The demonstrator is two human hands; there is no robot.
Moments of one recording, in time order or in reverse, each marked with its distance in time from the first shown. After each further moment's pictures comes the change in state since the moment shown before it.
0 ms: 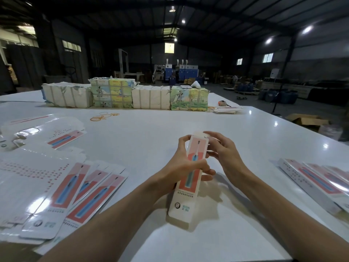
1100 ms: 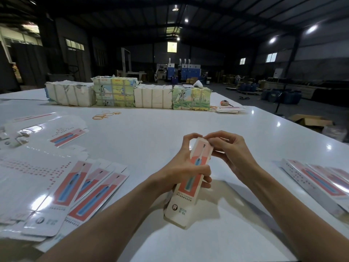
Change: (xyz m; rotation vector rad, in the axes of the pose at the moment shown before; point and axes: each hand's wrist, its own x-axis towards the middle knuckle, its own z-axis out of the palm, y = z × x) left_hand -0.003 -0.001 -0.007 0.071 -0.116 0.052; right_hand 0.001 -0.013 -0.016 0.100 -0.065 0.045
